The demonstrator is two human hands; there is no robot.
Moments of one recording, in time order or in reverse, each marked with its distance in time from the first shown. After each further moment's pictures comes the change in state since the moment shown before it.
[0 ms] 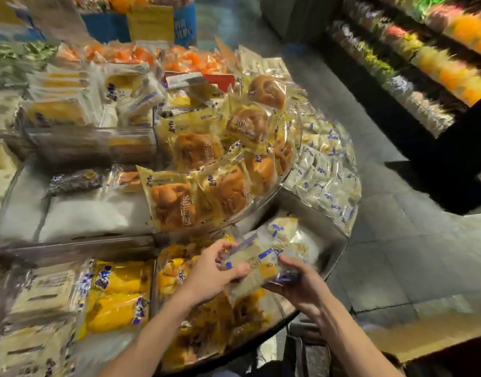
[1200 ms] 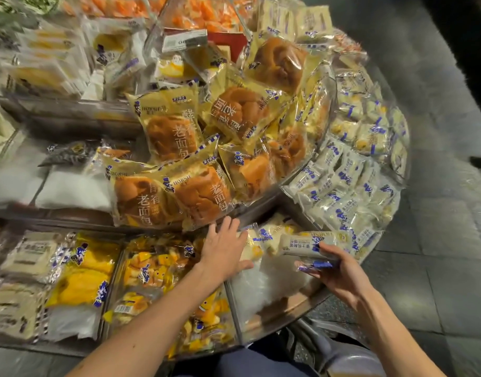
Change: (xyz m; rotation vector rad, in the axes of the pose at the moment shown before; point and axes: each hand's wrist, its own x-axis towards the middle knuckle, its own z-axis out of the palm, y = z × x) left_hand 0.124 0.029 0.090 1.287 -0.053 -0.089; right_hand 0.089 -0.142 -0.116 -0.065 0.038 0.116
